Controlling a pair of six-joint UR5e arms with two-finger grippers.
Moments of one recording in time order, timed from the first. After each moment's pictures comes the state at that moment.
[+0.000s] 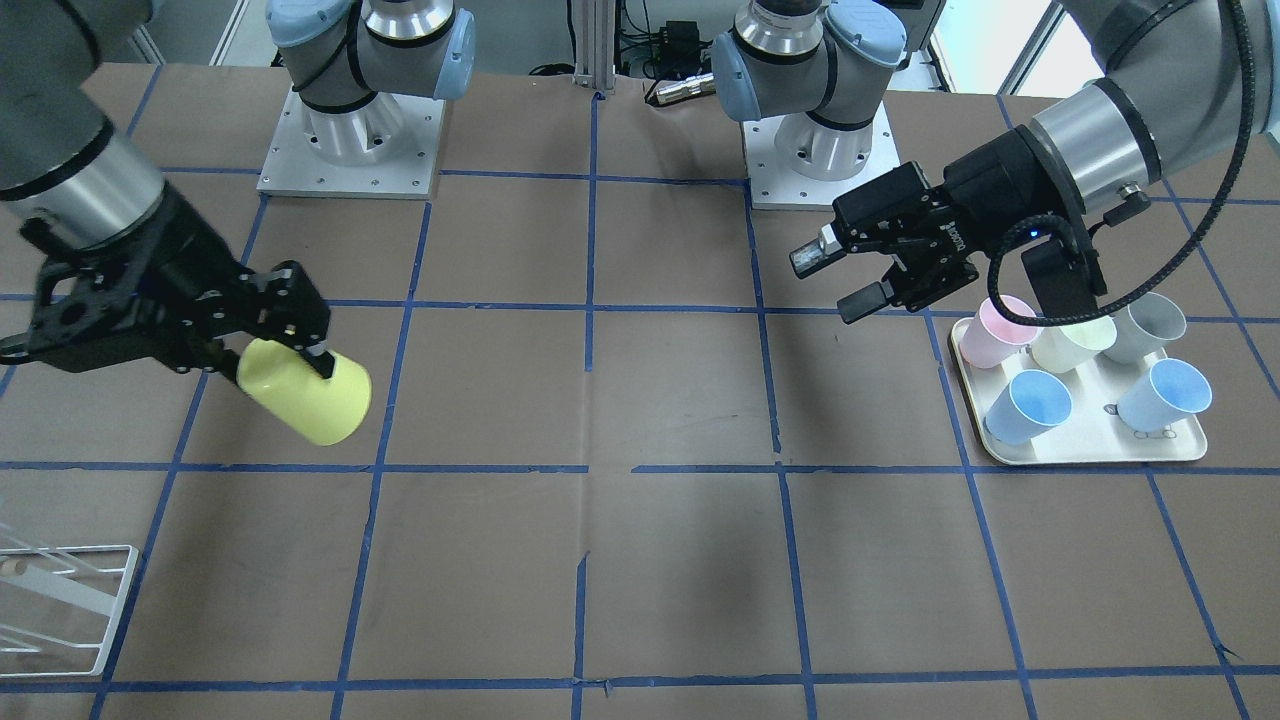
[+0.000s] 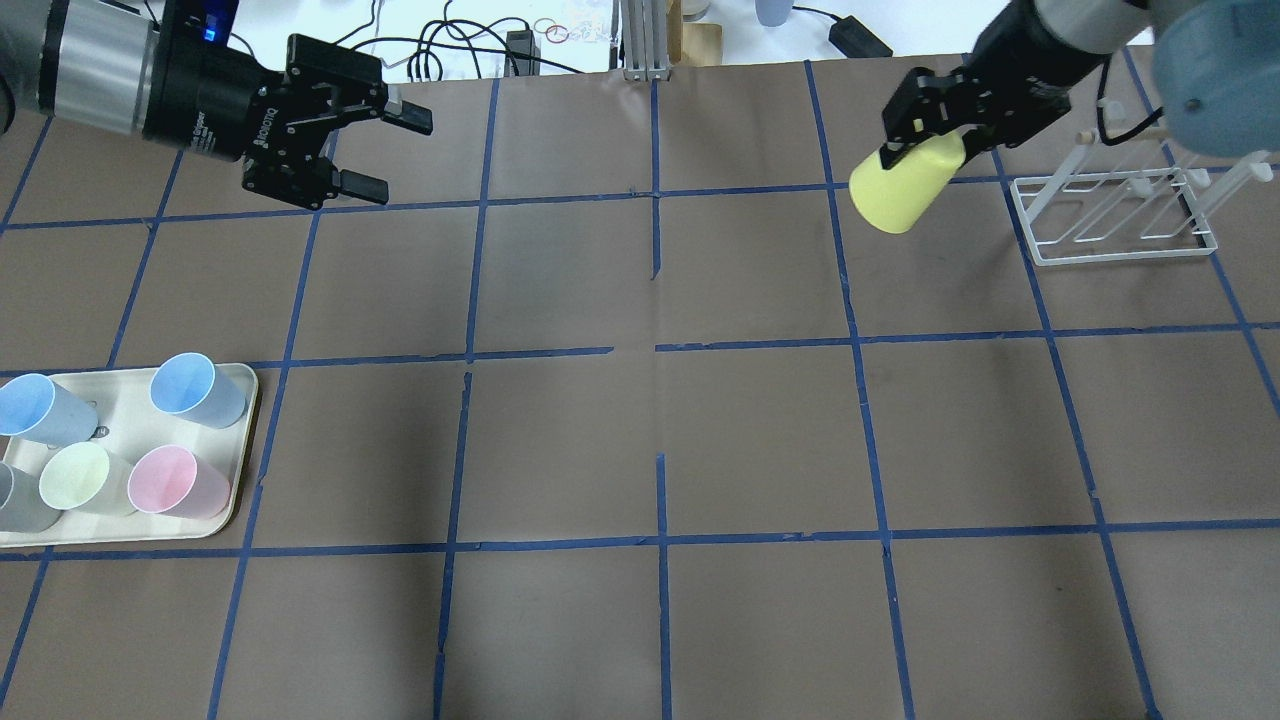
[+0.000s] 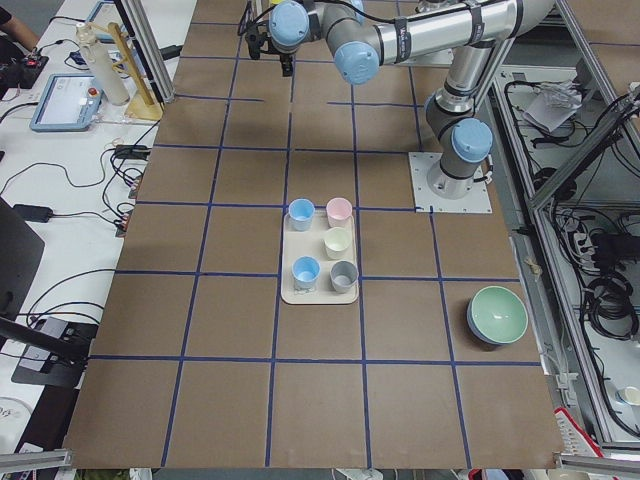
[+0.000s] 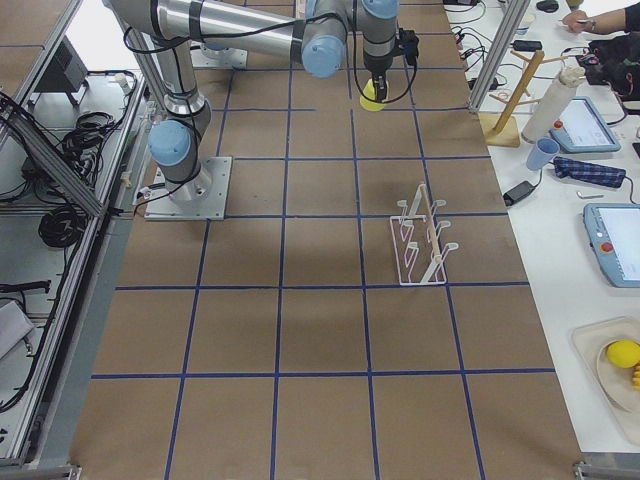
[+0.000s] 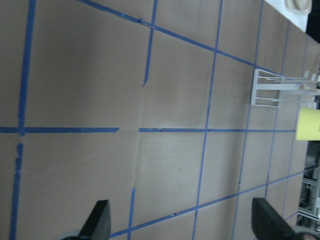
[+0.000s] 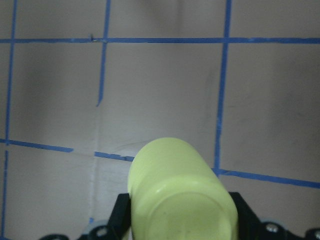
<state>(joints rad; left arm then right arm) -1.30 -1.59 -1.66 -1.58 0.65 0.19 1.47 -1.46 1.58 -1.80 -1.24 -0.15</state>
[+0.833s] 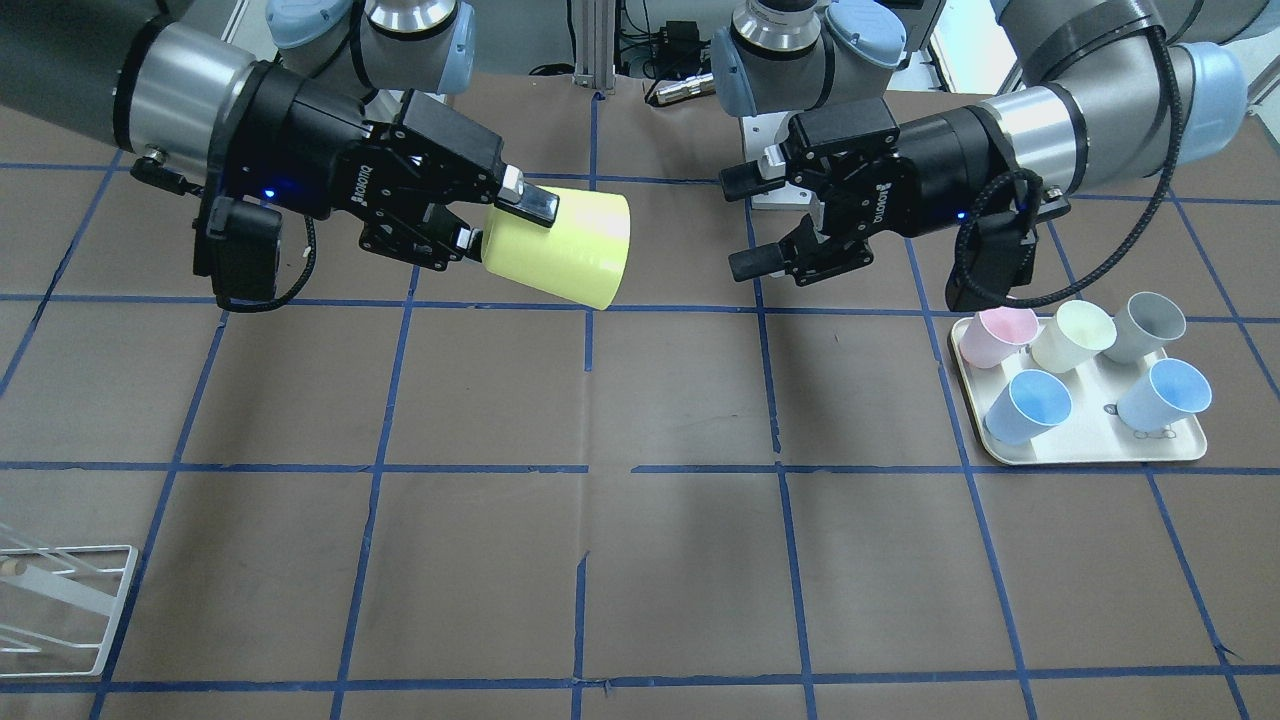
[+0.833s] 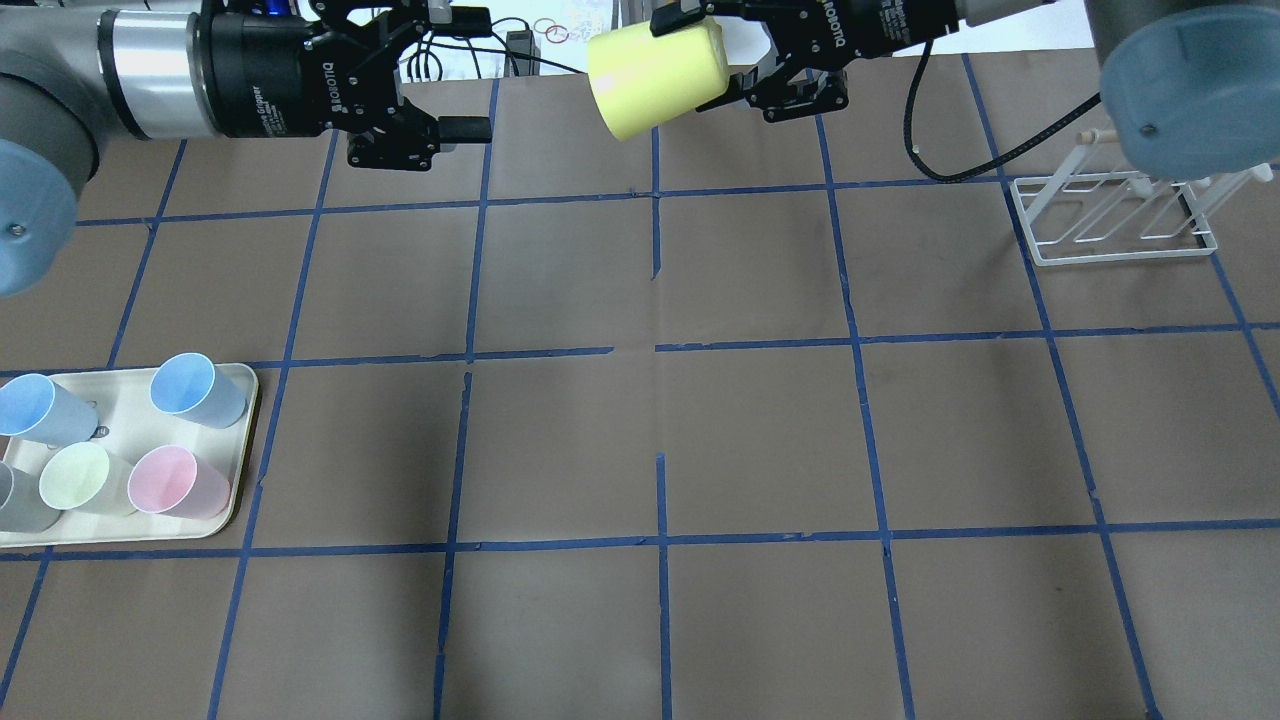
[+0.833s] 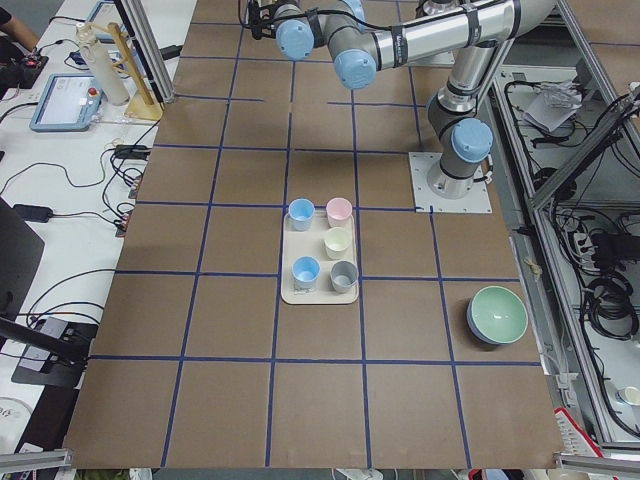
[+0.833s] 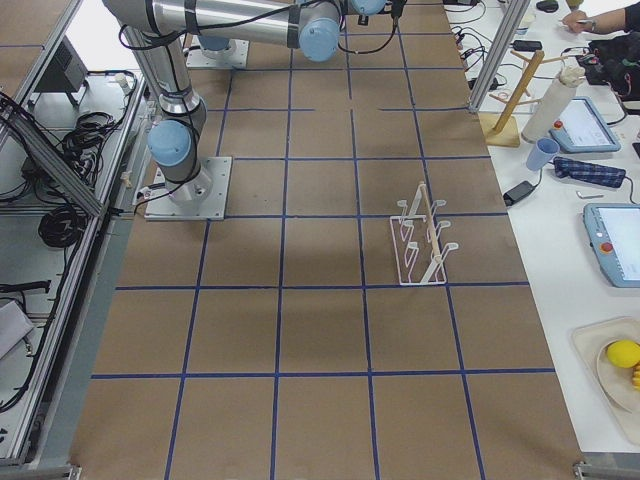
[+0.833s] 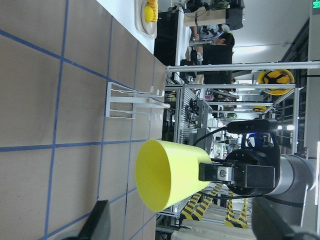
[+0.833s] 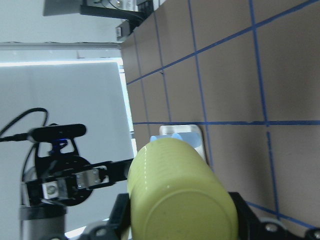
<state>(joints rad) -1.36 -1.59 -1.74 -1.58 0.24 0.19 1.48 -1.48 1.60 -1.74 -0.35 0.19</state>
